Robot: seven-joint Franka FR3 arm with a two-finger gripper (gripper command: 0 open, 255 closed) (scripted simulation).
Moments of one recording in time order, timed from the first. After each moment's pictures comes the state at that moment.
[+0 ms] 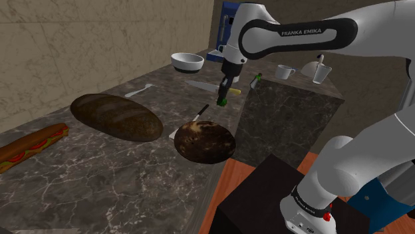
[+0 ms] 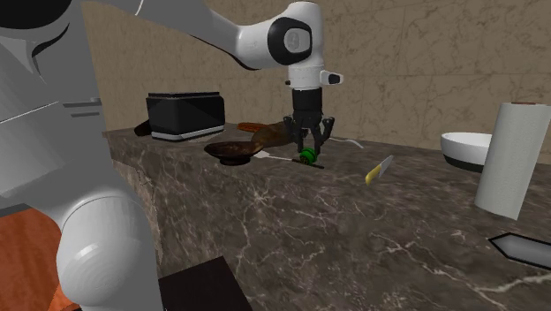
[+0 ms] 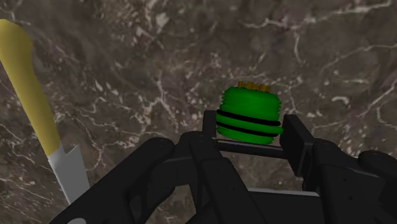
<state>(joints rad) 0.08 -0.37 0.08 -2.21 0.04 1.94 -0.29</state>
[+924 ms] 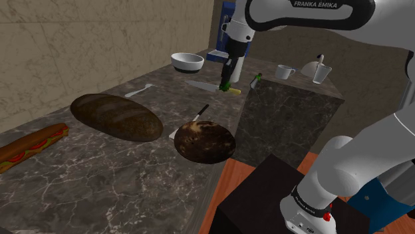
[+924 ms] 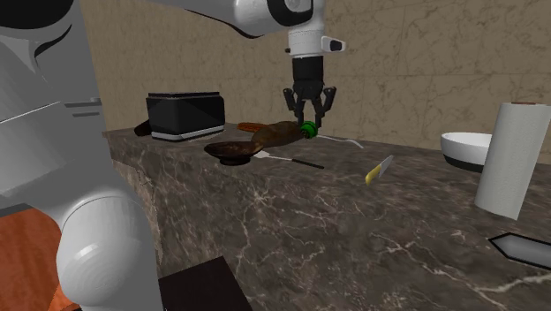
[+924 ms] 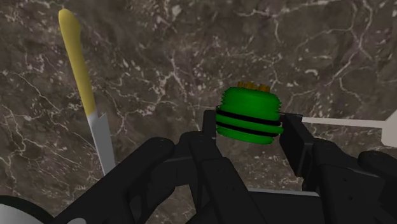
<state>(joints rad) 0.08 -0.36 0.08 -2.01 0.03 1.76 -0.29</state>
